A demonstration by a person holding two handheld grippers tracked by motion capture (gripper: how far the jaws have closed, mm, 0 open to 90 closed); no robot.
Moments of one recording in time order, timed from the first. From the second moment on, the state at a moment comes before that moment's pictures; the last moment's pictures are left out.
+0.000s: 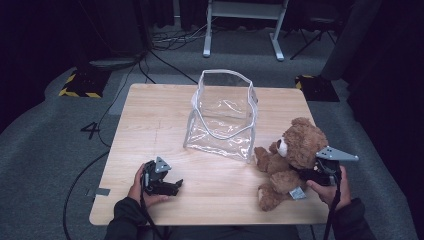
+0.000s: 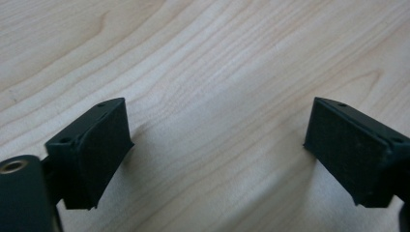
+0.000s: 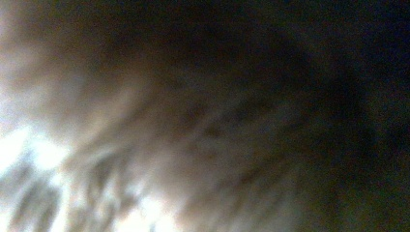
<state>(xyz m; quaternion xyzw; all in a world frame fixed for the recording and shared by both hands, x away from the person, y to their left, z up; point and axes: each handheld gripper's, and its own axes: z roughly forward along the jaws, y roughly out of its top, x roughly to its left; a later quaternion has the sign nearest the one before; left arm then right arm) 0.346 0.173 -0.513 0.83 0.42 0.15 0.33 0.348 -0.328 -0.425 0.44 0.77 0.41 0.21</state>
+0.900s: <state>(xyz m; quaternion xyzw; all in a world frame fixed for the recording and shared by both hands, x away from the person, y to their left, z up) 0.452 0.131 -0.493 0.80 0.43 0.16 0.39 0.344 -0.346 -0.424 0.40 0.78 0.43 0.22</state>
